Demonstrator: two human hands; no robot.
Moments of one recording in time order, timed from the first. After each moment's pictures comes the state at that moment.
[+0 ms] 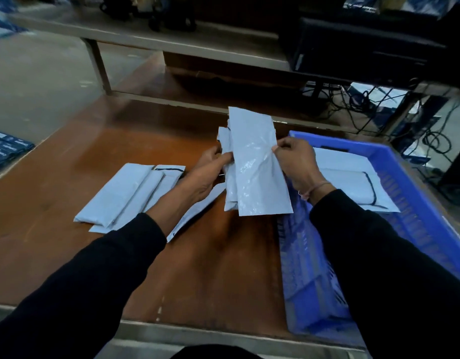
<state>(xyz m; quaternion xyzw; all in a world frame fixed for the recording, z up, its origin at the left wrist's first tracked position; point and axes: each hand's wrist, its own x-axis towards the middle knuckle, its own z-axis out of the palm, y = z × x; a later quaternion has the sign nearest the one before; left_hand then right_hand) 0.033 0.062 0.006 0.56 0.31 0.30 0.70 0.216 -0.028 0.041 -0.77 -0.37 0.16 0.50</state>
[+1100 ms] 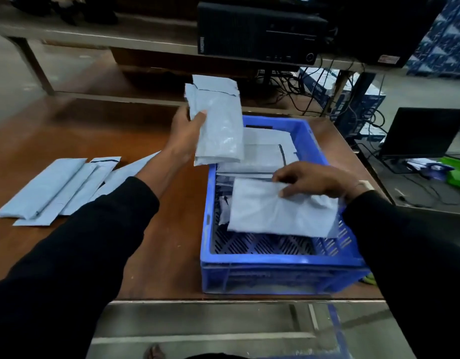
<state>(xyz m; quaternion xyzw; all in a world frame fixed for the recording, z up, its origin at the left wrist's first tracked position) 0.176 -0.032 0.052 0.60 0.35 0.42 0.59 0.379 -0.260 0.063 -0.71 -0.61 0.34 0.13</state>
